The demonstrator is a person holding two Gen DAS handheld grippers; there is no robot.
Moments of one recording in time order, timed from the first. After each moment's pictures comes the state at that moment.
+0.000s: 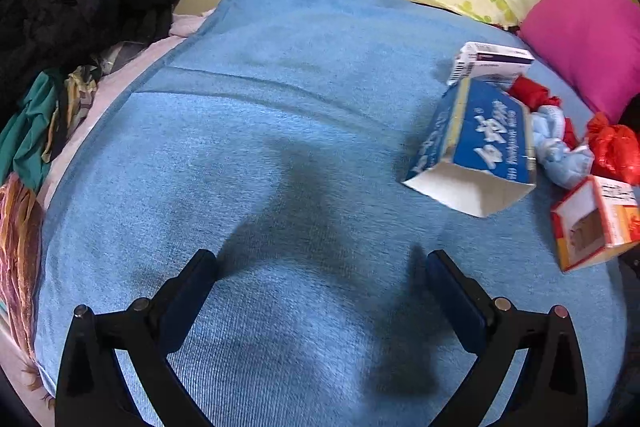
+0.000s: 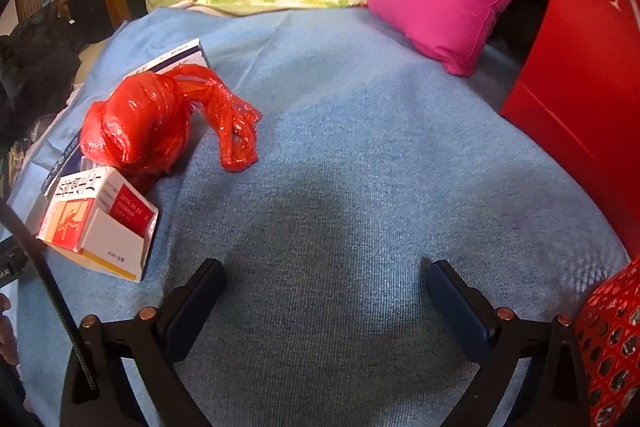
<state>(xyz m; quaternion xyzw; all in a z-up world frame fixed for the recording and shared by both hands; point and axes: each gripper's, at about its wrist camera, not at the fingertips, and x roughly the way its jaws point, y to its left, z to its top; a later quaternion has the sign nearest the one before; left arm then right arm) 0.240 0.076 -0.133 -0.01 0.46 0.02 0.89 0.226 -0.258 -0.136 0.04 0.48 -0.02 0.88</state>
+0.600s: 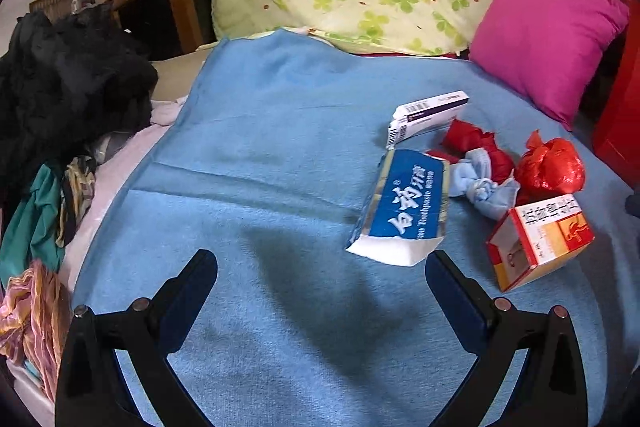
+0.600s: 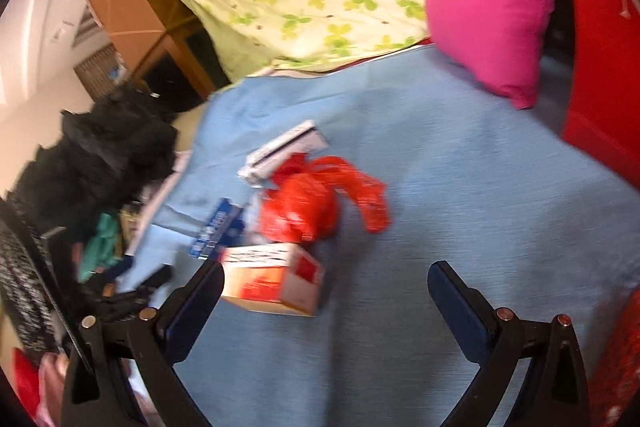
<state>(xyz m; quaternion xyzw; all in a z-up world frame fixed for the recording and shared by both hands) 0.228 0.044 -0.081 0.06 0.37 -0.03 0.93 0.201 -0.249 -0.071 0.21 0.38 0.14 0.89</state>
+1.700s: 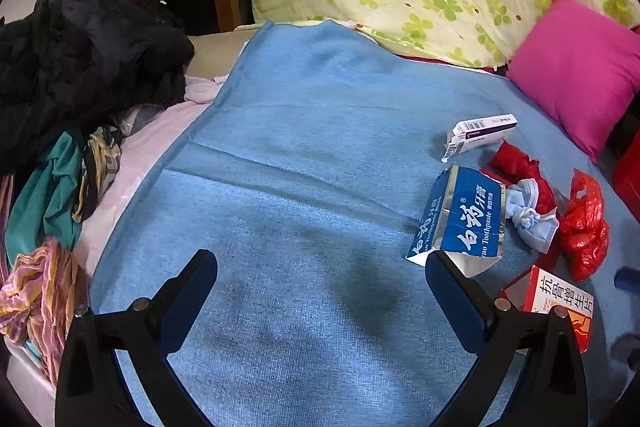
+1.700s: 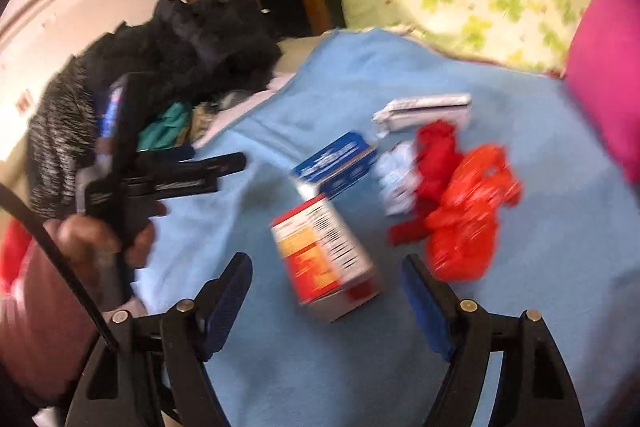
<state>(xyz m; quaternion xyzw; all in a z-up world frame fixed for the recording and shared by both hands) 0.235 0.092 -0.076 0.01 0.39 0.02 0.92 0.181 -0.152 -0.068 0.03 0.39 0.29 0.87</state>
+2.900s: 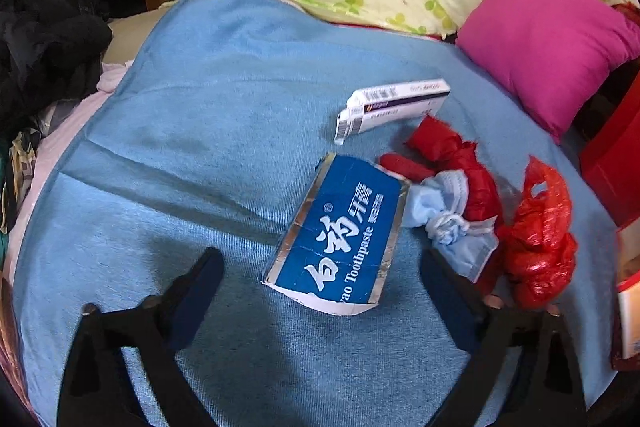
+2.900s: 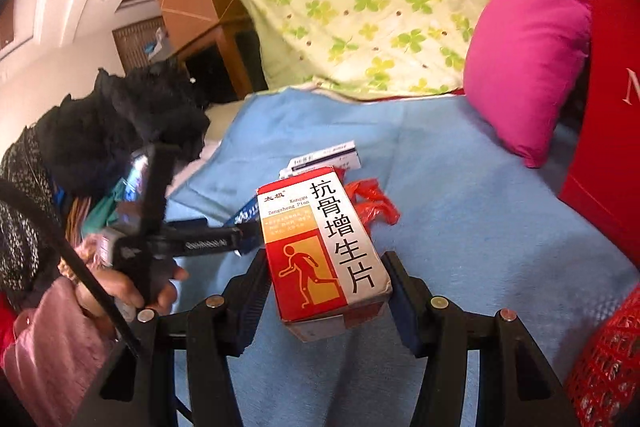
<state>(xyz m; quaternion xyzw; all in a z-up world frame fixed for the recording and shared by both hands) 0.281 0.004 -0.103 0.00 0.45 -0.06 0.89 0.145 -0.220 -0.039 0.10 0.32 0.15 0.93</state>
